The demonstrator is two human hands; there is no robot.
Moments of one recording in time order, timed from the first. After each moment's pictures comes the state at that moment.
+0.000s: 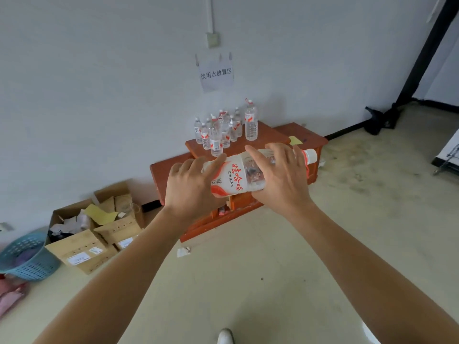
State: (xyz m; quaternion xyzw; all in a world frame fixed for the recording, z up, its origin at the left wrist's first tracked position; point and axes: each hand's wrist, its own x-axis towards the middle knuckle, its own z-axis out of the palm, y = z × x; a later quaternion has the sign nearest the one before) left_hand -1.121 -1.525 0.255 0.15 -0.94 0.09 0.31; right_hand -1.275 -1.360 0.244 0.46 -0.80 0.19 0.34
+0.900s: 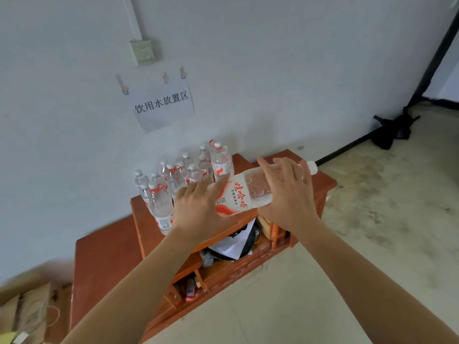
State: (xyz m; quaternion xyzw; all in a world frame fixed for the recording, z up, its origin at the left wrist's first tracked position) left_hand -1.768 -1.763 0.214 0.13 -0.94 0.01 0.31; right_hand -1.908 -1.587 0.220 0.38 -0.89 0.11 0.23
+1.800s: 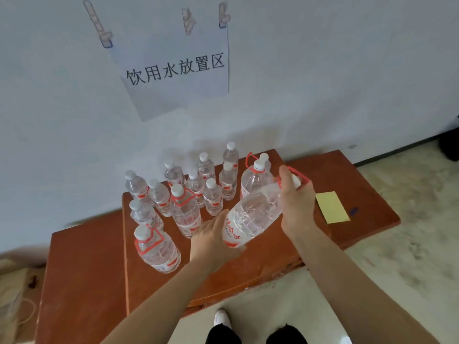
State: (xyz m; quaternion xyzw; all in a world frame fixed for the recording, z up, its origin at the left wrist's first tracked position) left_hand -1.968 -2.008 0.040 0.36 -0.89 -0.27 0.03; right_hand -2.134 -1.920 0.144 -0.01 -0.70 0.69 -0.17
